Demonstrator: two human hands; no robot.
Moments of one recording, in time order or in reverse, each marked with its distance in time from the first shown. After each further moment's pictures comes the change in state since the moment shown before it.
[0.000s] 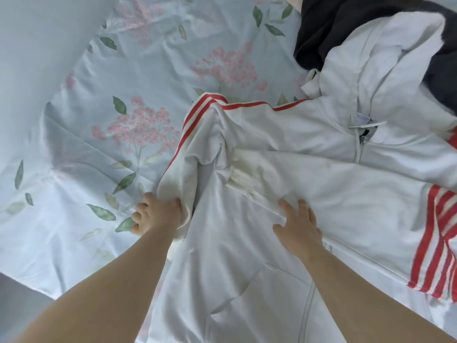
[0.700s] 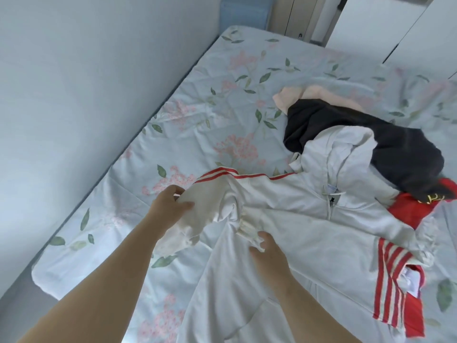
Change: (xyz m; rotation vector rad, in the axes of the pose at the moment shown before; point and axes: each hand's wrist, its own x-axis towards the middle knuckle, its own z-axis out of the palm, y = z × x) left_hand -0.056 0.031 -0.197 -0.462 -0.214 0.571; right_hand -0.123 -0.104 -0.069 0.529 0.010 -0.110
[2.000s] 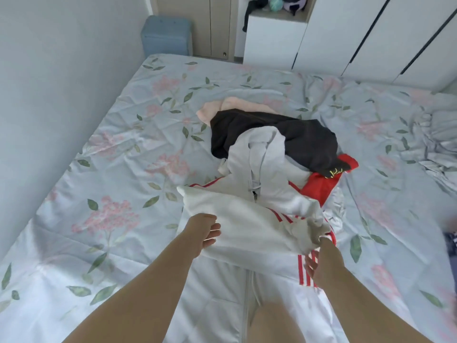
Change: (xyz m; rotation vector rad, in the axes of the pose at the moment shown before) left_hand -0.094 0.105 0.188 -0.337 -0.380 -0.291; right_hand -0.031 0.146 -0.199 1.217 0.606 0.474
